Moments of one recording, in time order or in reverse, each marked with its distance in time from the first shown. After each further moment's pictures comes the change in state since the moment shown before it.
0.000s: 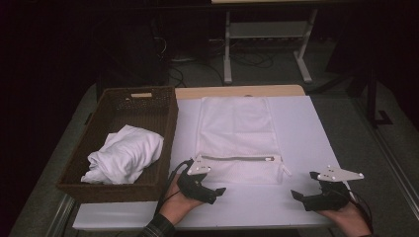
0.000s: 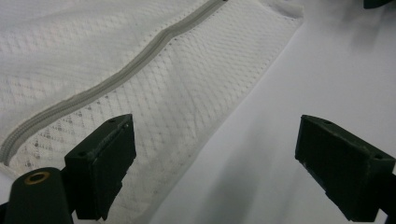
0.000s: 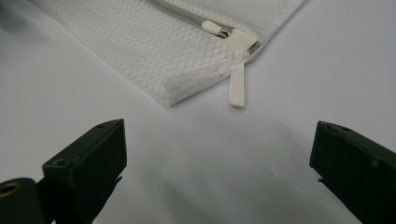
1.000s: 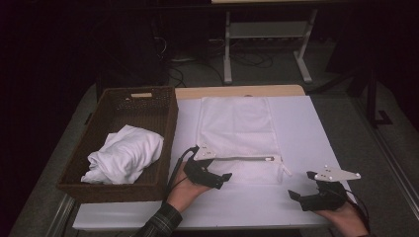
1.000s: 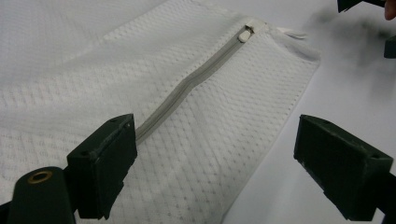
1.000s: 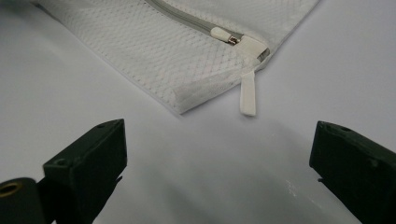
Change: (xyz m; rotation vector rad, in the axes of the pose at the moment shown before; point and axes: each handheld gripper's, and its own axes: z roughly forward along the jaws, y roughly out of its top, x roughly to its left) left arm 0.015 0.031 0.014 -0.049 0.016 -0.007; right arm 0.006 0.003 0.003 -0.011 0.007 -0.005
